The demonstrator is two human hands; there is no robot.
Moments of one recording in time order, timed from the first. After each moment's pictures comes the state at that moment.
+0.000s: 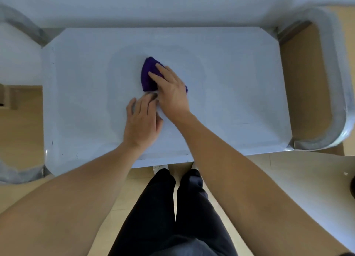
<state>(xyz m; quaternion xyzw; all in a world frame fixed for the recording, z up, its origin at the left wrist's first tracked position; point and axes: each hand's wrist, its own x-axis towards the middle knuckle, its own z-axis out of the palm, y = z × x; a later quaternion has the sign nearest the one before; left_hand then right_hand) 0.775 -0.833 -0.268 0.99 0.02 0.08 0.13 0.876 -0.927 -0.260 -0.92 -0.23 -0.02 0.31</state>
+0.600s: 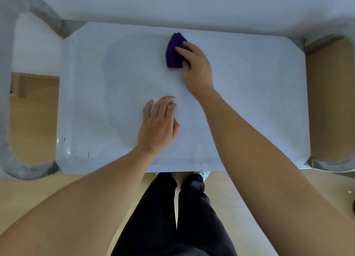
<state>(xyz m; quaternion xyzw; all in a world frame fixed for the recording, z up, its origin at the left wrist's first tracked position) 0.779 -0.839 -0.264 0.99 0.03 0.07 0.14 0.954 -0.919 -0.259 -0.92 -0.20 0.00 0.33</state>
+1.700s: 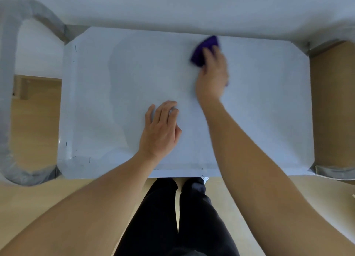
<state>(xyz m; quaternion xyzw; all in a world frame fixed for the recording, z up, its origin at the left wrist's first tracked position) 0.783 -0.843 -0.265 0.99 0.02 0.08 0.13 0.955 -0.939 -0.266 -0.96 -0.03 -0.08 0.28</state>
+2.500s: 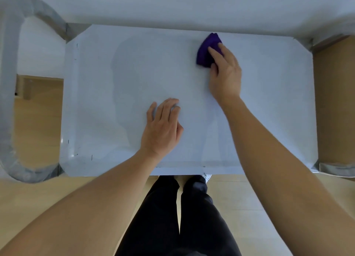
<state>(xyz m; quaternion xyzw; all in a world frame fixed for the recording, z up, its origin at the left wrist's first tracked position) 0.783 -0.845 -0.266 0.99 0.02 0.08 0.14 0.967 -0.983 -0.265 -0.95 -0.16 -0.07 0.25</state>
